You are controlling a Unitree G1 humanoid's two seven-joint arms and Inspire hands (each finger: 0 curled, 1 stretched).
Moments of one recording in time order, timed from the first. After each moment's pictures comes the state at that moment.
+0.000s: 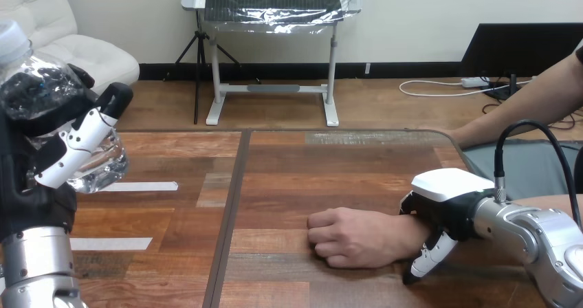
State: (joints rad) left arm 0.07 0.07 0.29 -0.30 -0.19 -0.20 0.02; right arm -0.41 -0.67 0.43 0.36 -0.79 -0.07 0.48
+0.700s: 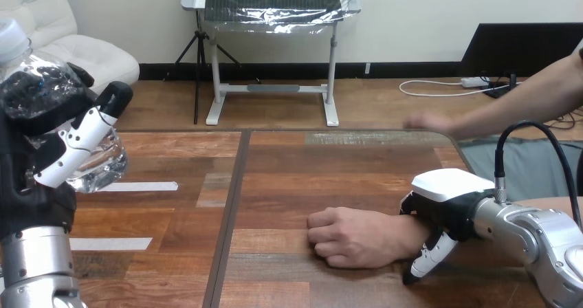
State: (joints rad) left arm 0.08 0.07 0.29 -0.31 -0.19 -0.19 0.02; right arm -0.41 -0.67 0.43 0.36 -0.79 -0.07 0.48
